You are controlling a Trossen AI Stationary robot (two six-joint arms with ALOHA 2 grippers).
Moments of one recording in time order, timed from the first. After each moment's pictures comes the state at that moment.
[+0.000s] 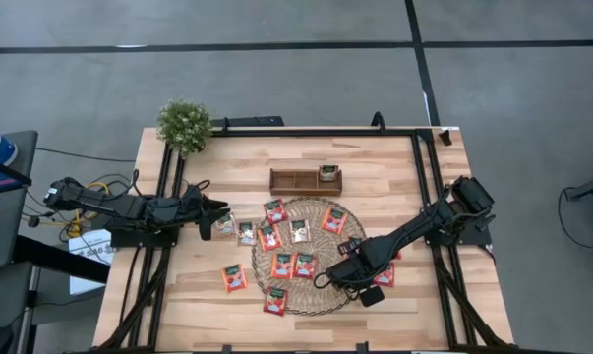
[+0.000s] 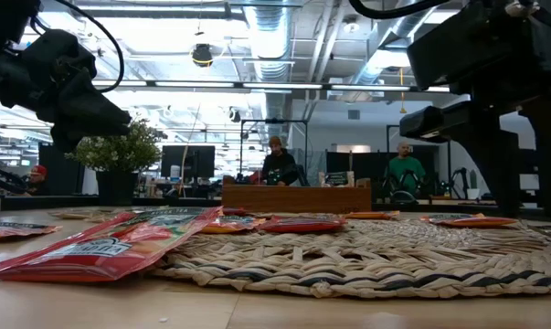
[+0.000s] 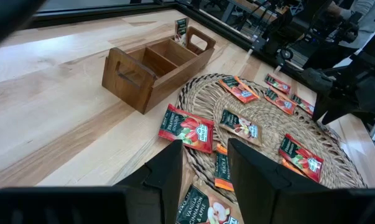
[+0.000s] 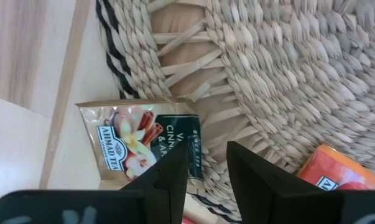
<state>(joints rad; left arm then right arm) -0.20 0.24 0.08 -0.16 -0.48 -0.59 0.48 1.84 1.17 -0.81 -0.10 0.04</state>
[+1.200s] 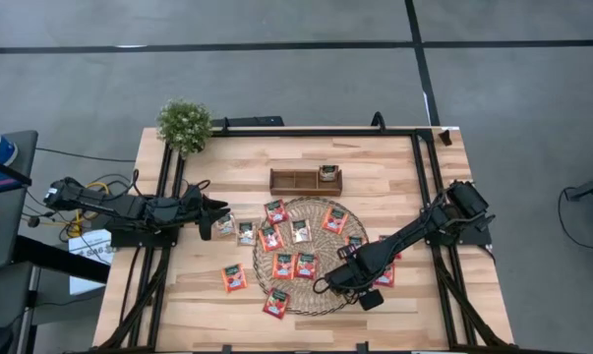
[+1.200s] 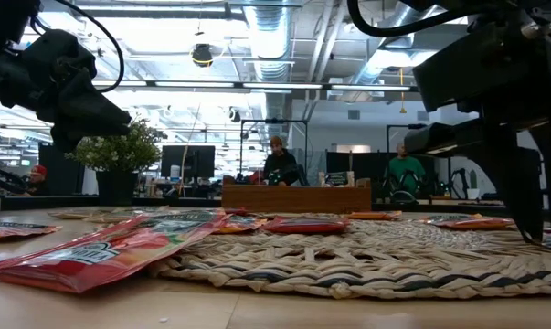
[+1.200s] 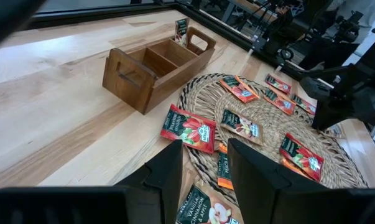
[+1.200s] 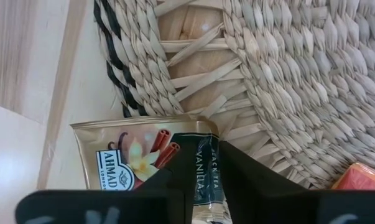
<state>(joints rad) -0.20 0.24 0.08 -0.16 -0.48 -0.59 0.50 1.90 1.17 -0.78 -0.11 0.05</state>
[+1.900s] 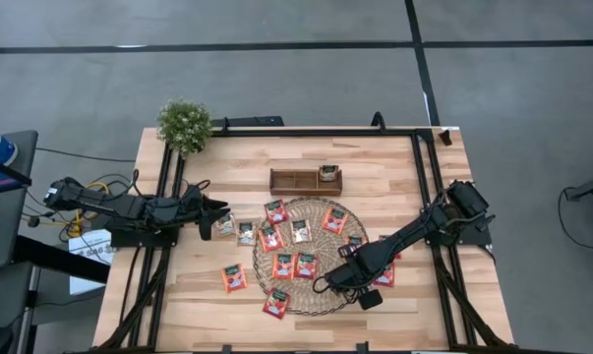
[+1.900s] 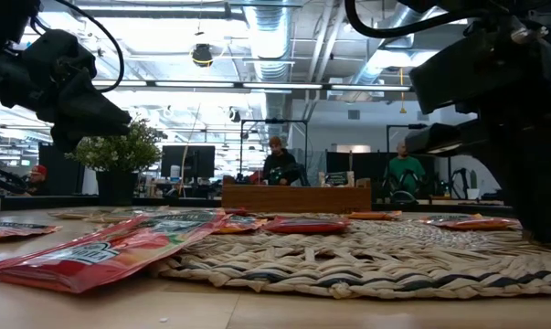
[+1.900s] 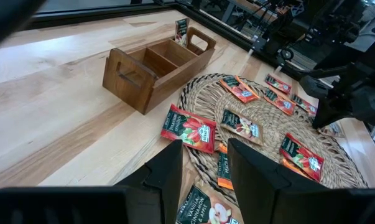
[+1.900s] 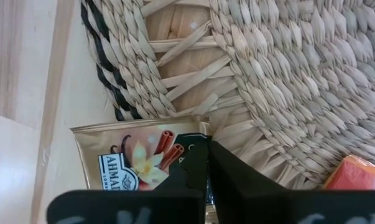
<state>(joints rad) -0.20 0.24 0.08 -0.16 -0.48 -0.59 0.49 1.89 1.17 -0.79 -0.10 0.09</state>
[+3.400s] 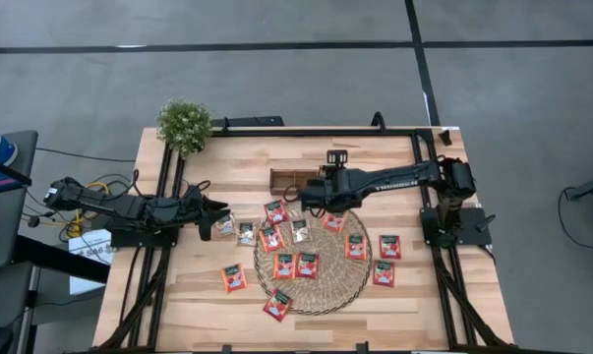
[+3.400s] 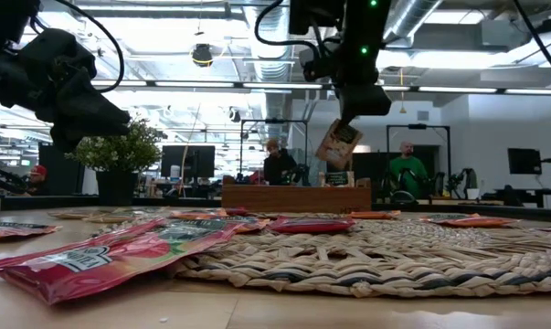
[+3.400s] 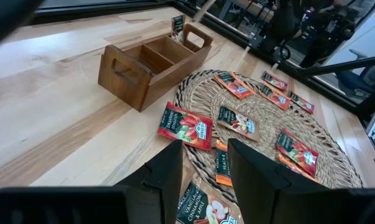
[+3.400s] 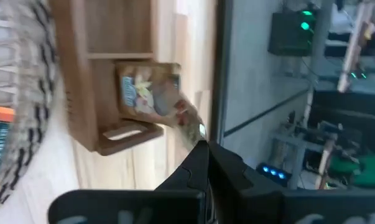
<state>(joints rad) -0.20 0.24 0.08 -0.16 -0.47 -0.59 0.02 1.88 1.55 -1.19 0.79 -0.10</state>
